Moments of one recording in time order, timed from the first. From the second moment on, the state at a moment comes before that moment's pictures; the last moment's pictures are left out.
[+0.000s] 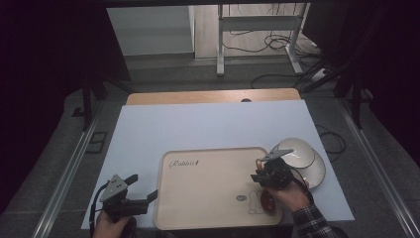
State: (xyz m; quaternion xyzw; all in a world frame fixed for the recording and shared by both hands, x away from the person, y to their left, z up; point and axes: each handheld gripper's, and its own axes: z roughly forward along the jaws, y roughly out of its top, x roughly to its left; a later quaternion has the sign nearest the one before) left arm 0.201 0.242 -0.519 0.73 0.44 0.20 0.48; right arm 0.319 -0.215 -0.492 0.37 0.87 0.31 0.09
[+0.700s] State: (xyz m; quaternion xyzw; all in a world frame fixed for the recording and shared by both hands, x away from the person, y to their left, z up) left arm 0.201 0.242 -0.519 0.73 0.44 0.20 0.48; right arm 0.314 -0.222 -0.483 0.36 0.87 0.33 0.10
